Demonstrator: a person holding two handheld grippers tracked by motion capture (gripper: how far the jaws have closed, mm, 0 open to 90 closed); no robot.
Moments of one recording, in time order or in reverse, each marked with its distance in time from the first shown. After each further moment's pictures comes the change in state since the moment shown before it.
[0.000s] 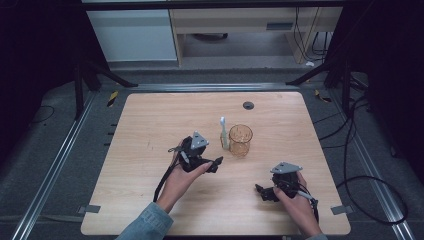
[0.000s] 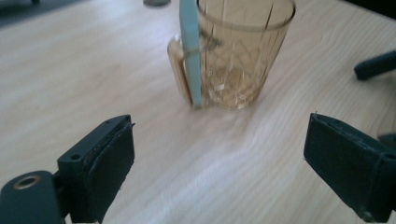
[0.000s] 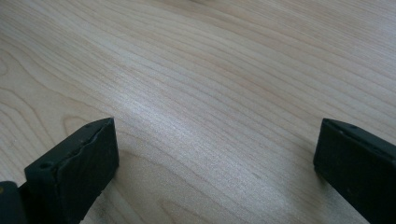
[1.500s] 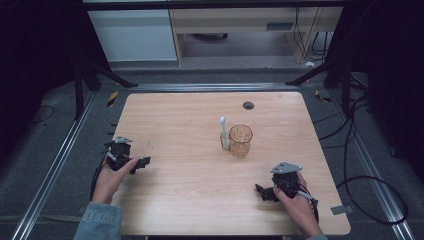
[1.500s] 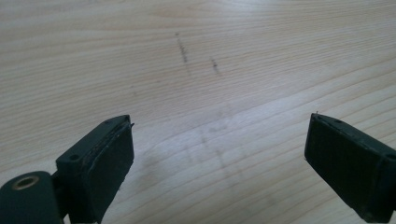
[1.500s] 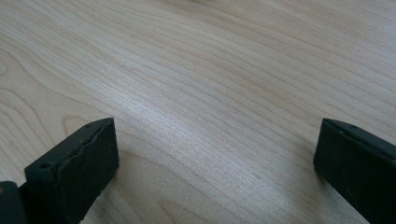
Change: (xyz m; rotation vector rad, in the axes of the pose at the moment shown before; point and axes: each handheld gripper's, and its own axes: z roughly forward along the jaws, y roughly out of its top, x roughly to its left) left arm 0.169 -0.111 -0.096 0.197 0.239 -0.329; right arm 0.000 0.000 0.000 0.000 0.000 0.001
